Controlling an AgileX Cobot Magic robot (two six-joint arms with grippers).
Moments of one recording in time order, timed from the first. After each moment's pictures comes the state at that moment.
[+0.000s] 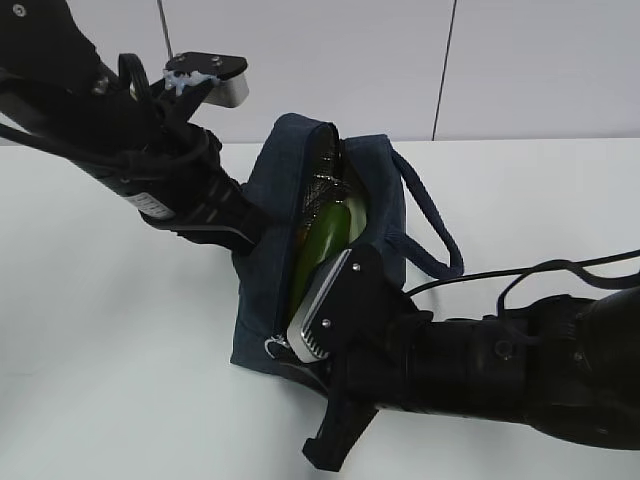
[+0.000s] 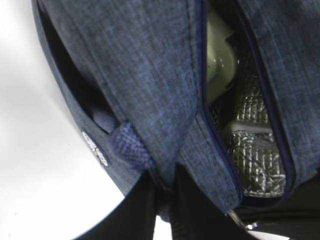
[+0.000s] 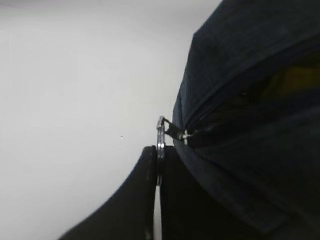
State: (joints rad) left arm -0.53 1.64 -1.20 -0.33 0.74 0.31; right arm 0.65 1.79 -0.65 -0.54 -0.55 0.15
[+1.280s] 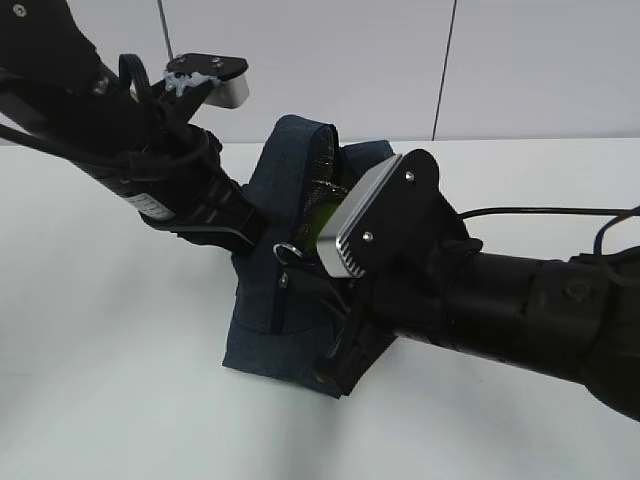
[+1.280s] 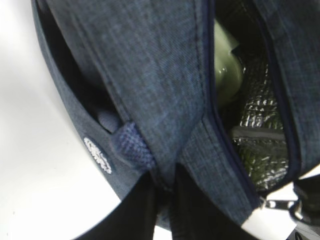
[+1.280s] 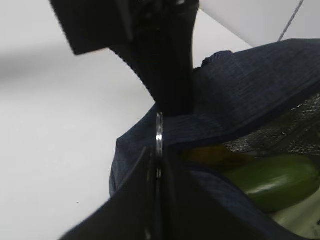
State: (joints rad) left arm -0.53 1.64 -1.20 -0.33 0.75 0.31; right arm 0.65 1.56 -0.63 -0.36 -0.50 0.02
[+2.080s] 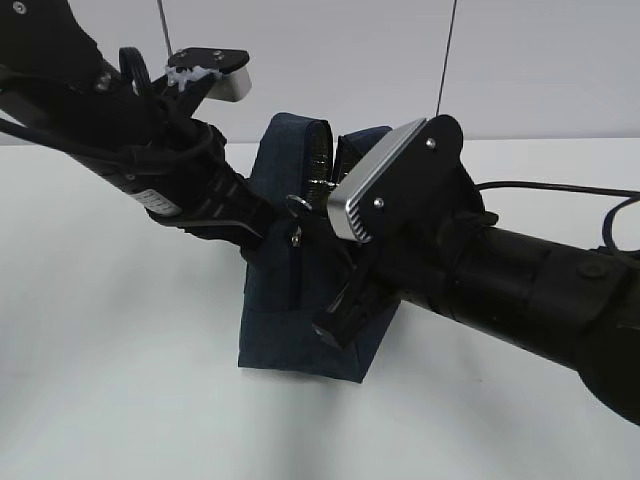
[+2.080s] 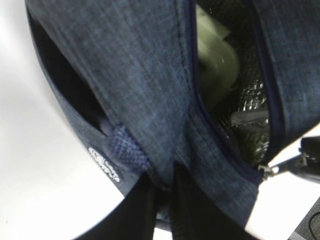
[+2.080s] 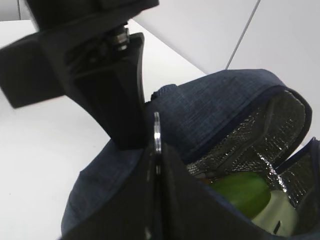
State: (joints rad) left arm -0.53 1.64 -1.20 -0.36 0.73 0.31; right arm 0.65 1.54 -0.64 -0.07 -0.58 -0.25
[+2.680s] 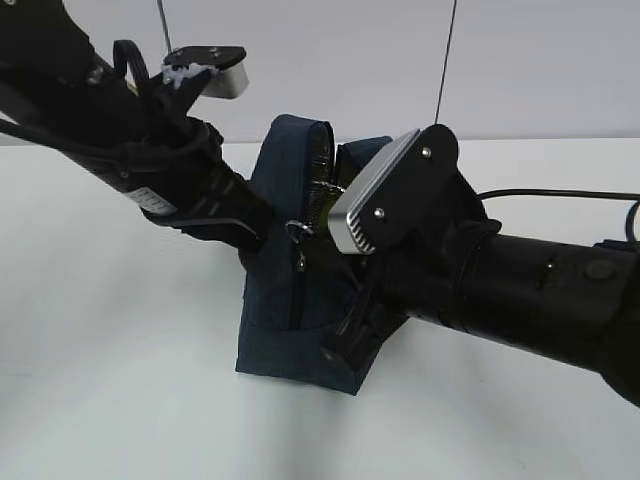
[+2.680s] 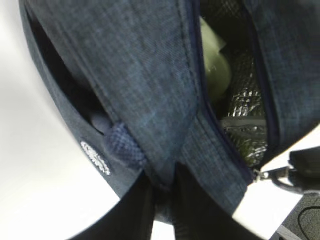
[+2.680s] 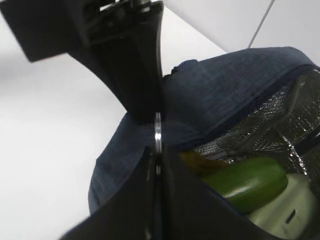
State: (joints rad) left arm -0.53 1.63 -1.20 -0.38 0.75 0.31; right arm 0.65 1.50 -0.64 -0.20 -0.45 -0.13
